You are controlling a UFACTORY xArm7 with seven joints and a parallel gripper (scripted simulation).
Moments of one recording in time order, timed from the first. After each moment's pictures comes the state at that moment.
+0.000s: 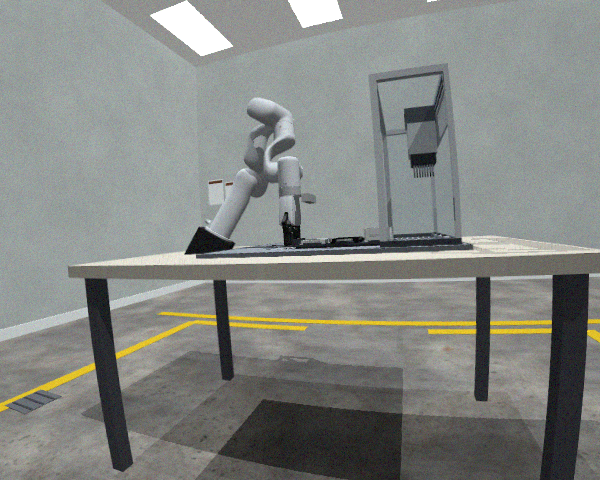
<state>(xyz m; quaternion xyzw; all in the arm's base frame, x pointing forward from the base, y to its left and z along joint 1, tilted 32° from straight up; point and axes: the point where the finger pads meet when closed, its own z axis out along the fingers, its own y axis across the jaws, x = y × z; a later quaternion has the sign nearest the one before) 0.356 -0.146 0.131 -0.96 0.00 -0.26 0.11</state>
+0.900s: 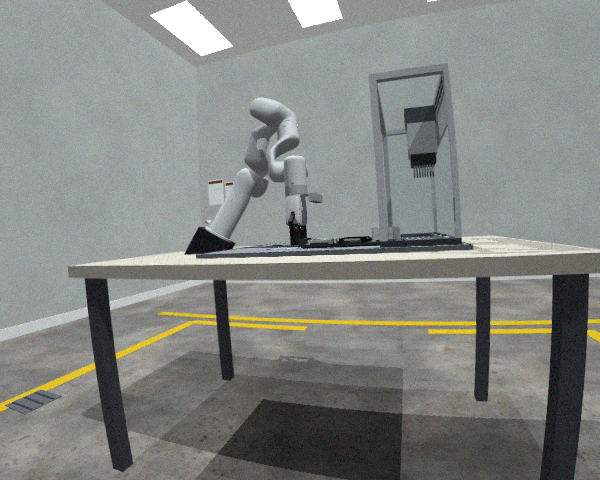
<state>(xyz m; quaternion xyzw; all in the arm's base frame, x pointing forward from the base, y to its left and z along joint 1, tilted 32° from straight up) 0.377 -0.148 0.142 -0.96 0.00 -0.26 0.11</state>
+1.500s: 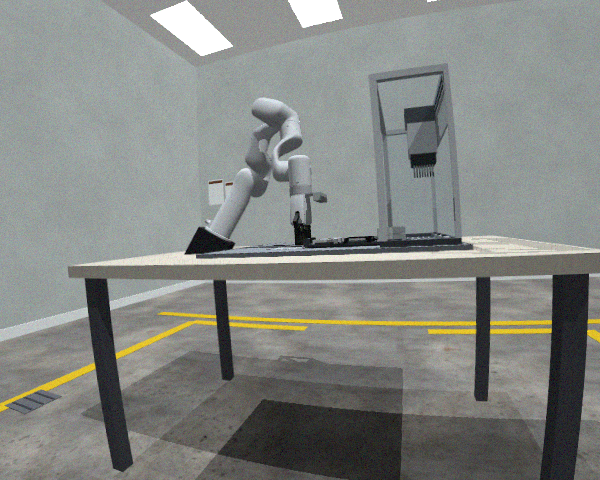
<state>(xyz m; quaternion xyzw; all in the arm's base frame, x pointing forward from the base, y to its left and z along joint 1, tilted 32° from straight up) 0.390 -0.149 0.150 -0.96 0.00 -0.26 0.11</state>
